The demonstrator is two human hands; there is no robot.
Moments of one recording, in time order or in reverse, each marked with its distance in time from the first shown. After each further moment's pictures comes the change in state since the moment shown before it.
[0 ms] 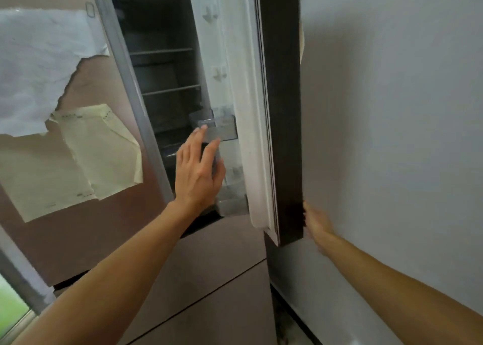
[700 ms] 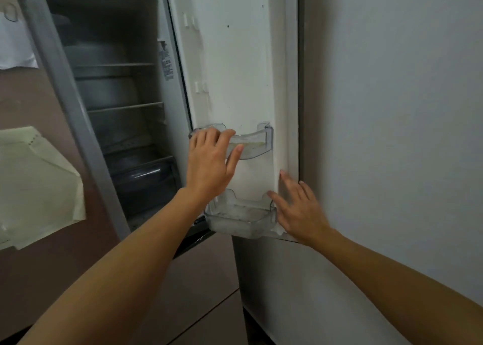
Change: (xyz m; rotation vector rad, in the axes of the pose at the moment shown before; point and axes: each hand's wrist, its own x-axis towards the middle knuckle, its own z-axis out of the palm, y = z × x) left_hand 0.092 0.044 0.078 -0.088 -0.045 0.001; right_hand 0.061 -0.055 -0.051 -1.340 0.351 -1.371
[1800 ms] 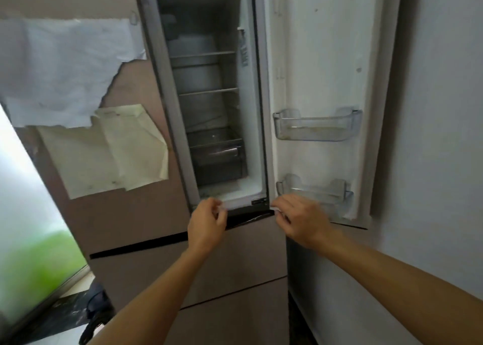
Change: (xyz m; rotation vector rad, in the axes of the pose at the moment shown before) left_hand -0.170 -0.030 -0.042 -0.068 -0.200 -0.884; right_hand 0.041 -0.086 -0.011 0.681 0.123 -0.289
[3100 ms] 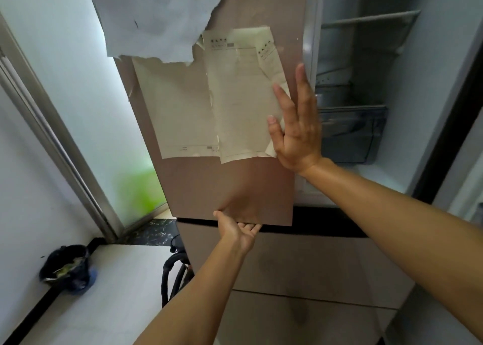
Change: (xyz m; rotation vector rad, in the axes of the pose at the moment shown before) left_hand 0.069 -0.192 -0.022 -1.590 0.424 -1.179; right_hand 0.266 -0.100 0.220 0.326 0.501 -0.115
